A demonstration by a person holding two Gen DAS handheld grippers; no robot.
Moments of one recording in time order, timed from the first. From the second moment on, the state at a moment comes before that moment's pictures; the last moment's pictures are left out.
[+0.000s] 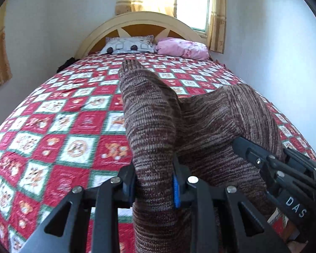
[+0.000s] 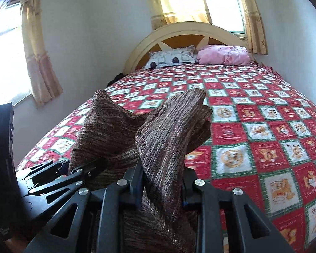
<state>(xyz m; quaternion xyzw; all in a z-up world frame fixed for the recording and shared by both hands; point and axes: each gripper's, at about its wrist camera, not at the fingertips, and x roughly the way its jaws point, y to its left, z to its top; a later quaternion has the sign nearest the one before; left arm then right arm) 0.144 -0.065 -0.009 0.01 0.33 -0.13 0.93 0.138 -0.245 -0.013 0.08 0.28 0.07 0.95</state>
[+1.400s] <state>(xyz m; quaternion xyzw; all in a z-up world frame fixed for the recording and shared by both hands) 0.225 0.108 -0.066 -0.01 0.36 0.05 0.93 0.268 -0.049 -0.073 0.01 0.34 0.18 0.92</state>
